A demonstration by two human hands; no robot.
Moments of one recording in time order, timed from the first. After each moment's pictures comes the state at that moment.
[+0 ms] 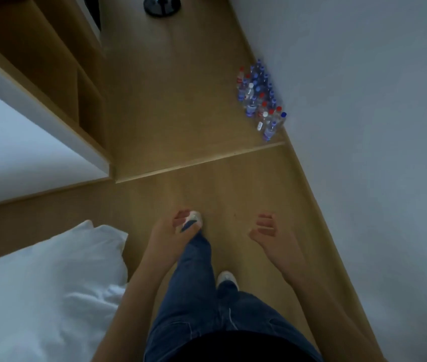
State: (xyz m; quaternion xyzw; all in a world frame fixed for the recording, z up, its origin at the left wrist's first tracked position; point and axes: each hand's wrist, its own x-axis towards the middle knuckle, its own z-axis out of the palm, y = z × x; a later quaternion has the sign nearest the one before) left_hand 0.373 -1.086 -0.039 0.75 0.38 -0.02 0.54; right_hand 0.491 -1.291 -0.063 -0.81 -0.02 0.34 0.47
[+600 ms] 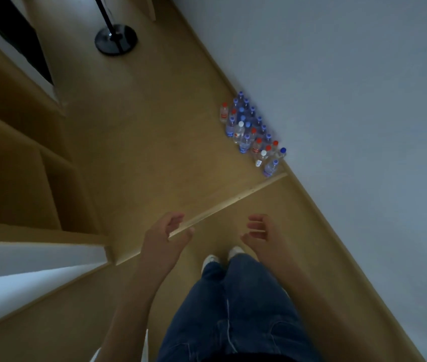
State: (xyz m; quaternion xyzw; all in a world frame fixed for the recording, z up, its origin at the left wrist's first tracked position) left_hand 0.656 -0.781 -0.043 0.78 0.31 -0.05 0.55; right_hand 0.730 -0.995 -0.059 -0.80 0.08 0.30 0.52
